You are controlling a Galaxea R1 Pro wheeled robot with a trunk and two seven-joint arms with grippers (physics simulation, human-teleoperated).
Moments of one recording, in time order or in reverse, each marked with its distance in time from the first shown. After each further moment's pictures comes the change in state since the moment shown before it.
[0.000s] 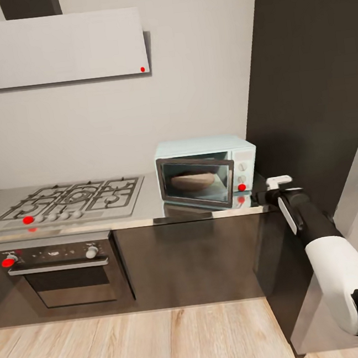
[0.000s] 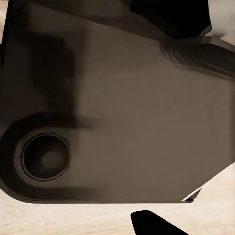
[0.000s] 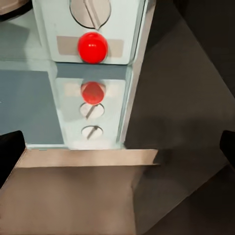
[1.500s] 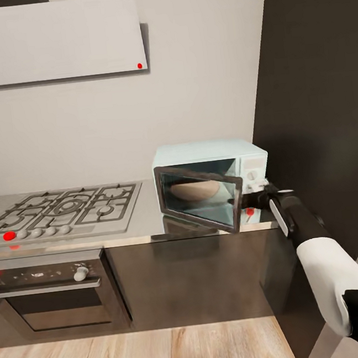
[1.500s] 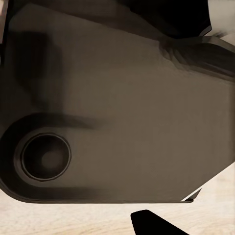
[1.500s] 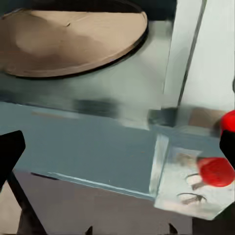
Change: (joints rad) left arm 0.000 0.000 0.000 0.000 0.000 0.000 0.000; right arm 0.000 0.051 -0.002 0.017 -0.012 -0.039 0.297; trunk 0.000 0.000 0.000
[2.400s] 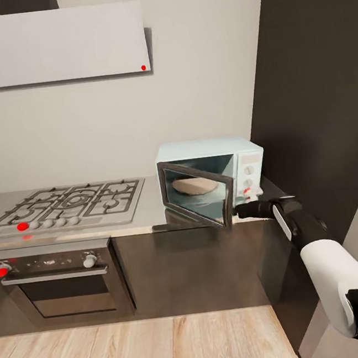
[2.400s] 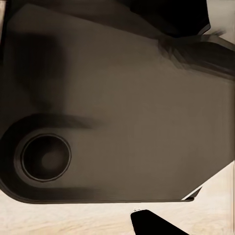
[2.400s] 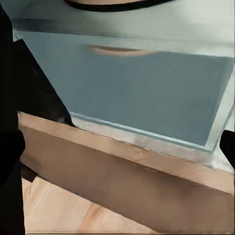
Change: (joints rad) left arm 0.000 0.000 -0.005 0.001 -0.008 -0.001 0.000; right arm 0.008 -0.028 0.002 0.075 0.004 0.015 0.219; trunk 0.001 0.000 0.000
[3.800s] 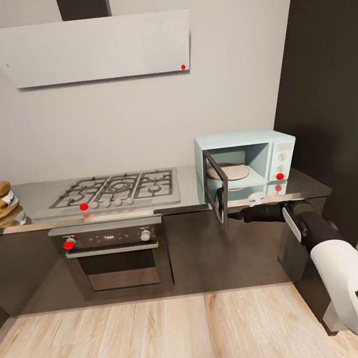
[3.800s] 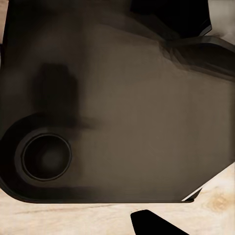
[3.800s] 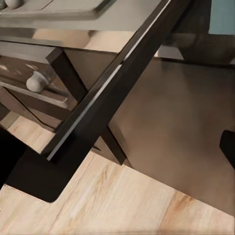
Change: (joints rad) left arm 0.000 0.000 0.004 -0.002 0.006 0.000 0.000; right arm -0.001 -0.060 -0.001 0.057 -0.027 -0.020 0.218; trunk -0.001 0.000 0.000
